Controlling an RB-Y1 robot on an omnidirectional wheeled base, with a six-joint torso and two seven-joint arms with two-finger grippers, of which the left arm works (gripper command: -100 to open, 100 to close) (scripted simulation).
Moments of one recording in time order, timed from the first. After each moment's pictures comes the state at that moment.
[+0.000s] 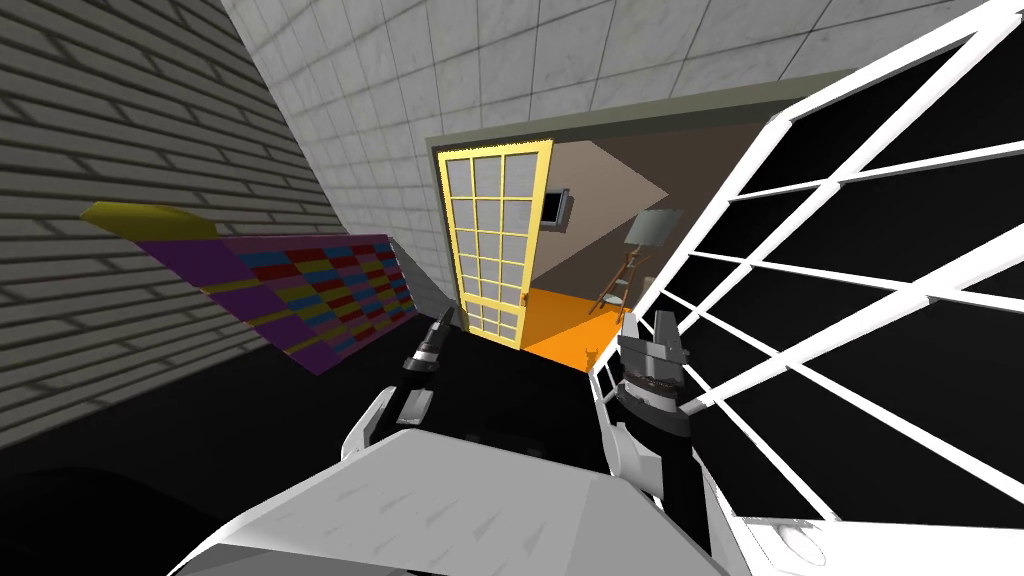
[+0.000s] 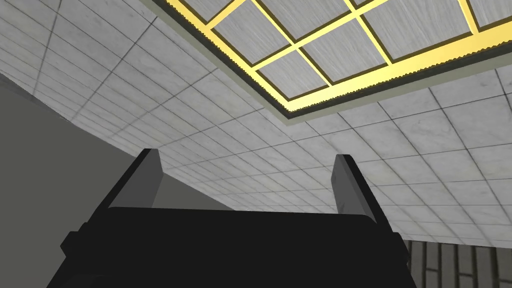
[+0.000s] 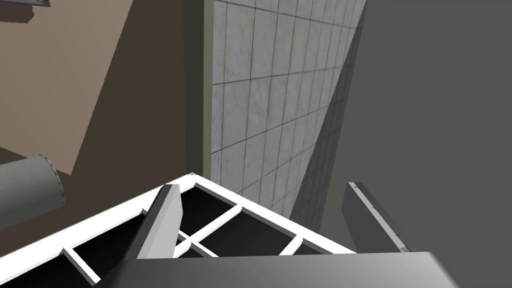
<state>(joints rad) 0.38 0.09 0.06 -1.93 -0.17 -0.53 -0.36</state>
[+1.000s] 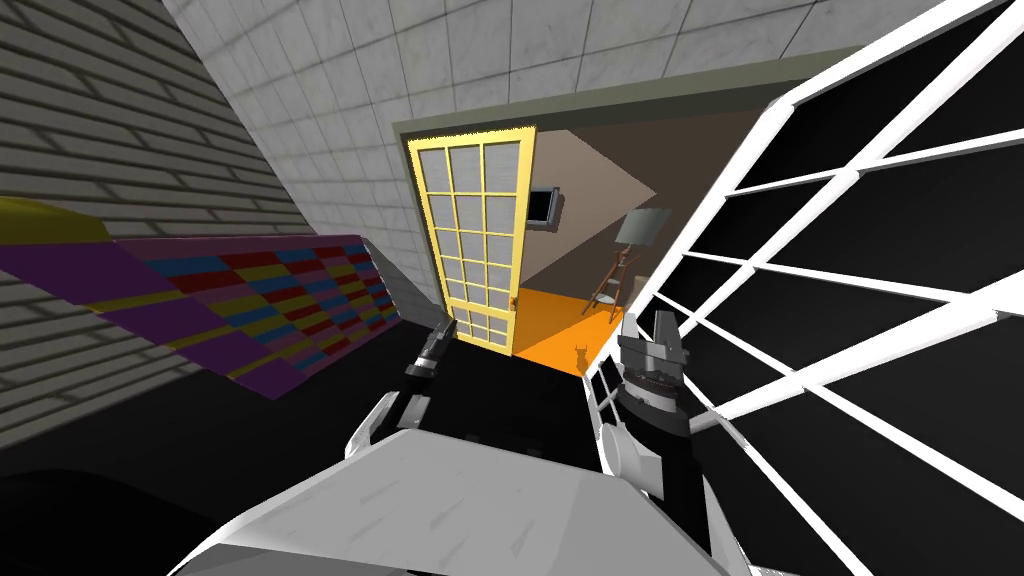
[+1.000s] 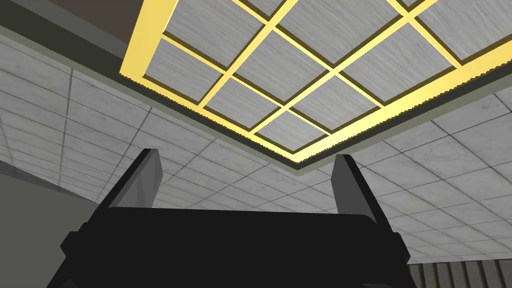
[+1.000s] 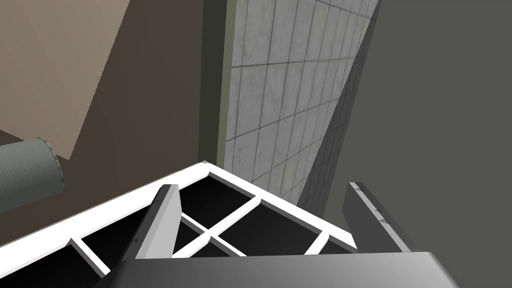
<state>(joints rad) 0.33 0.11 0.11 -1.71 -0.22 -0.61 -0.53</state>
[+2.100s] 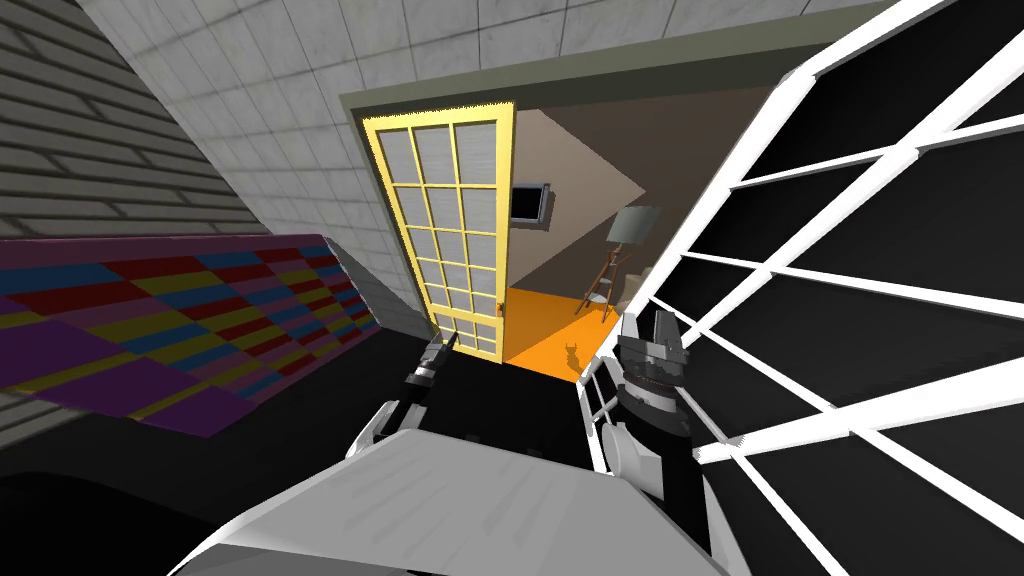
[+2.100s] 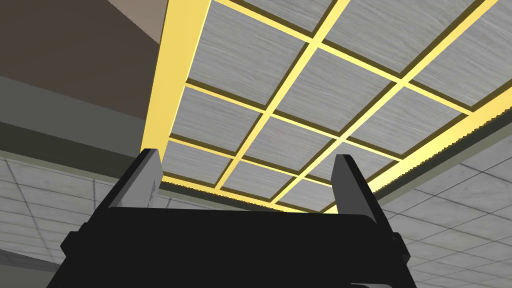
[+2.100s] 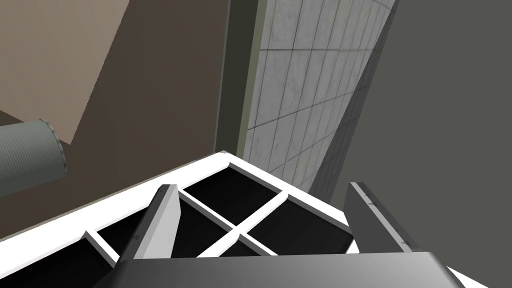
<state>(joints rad) 0.29 0.12 0.16 -1.46 -0.27 -0.70 -0.72</state>
